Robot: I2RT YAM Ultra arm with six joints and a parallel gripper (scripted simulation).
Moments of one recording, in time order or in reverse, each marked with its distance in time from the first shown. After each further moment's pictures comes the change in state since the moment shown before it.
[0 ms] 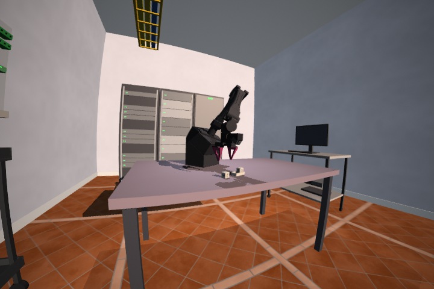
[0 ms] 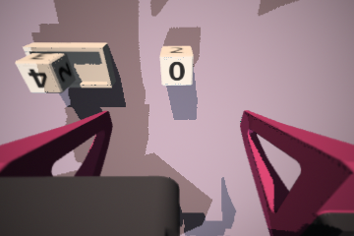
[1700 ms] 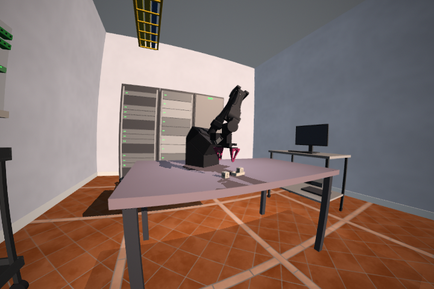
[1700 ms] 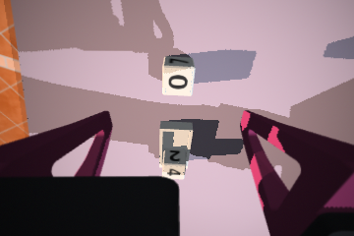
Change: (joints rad) arm 0.011 0.020 0.030 0.008 -0.001 1.521
